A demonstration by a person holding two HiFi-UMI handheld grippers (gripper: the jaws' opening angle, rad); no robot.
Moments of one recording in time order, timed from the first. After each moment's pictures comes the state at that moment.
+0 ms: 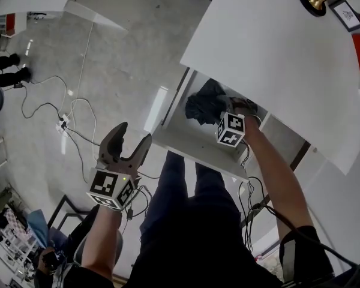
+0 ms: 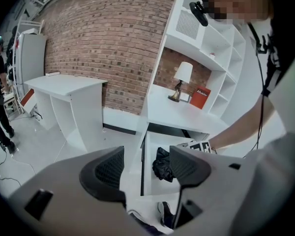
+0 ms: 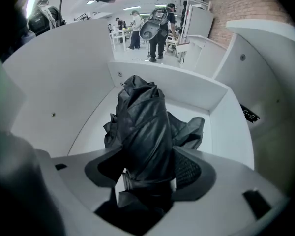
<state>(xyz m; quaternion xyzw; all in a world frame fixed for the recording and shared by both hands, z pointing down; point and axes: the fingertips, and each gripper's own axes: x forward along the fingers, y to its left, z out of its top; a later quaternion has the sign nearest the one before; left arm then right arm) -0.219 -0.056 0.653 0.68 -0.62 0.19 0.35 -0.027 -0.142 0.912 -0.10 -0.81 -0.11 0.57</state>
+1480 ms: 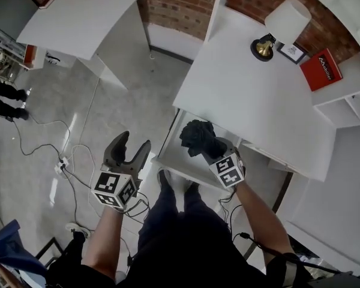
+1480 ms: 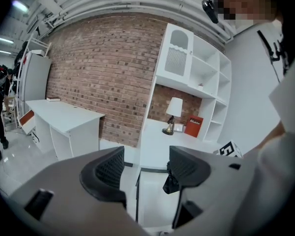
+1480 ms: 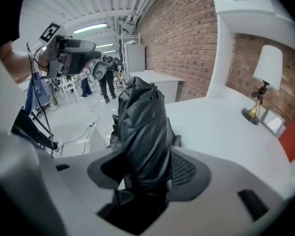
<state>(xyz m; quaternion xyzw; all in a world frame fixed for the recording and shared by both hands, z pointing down) -0.218 -0.067 0.497 0.72 -0.65 0.08 0.23 -0.011 -0.130 0.670 0.17 -0.89 0.08 0.41</state>
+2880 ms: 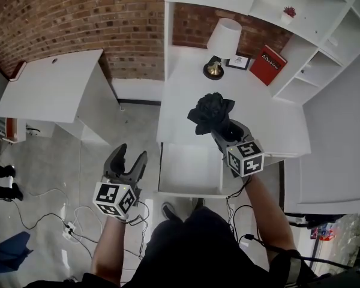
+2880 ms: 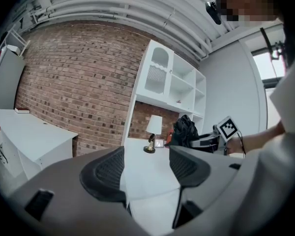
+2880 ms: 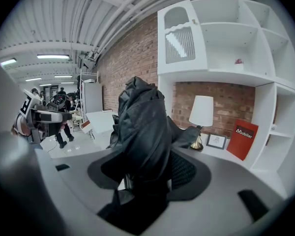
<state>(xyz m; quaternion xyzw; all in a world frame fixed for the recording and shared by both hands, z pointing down) -0.220 -0.115 0.402 0.82 -0.55 0.03 0.15 0.034 -0.222 0.430 0.44 -0.87 0.09 0.21</state>
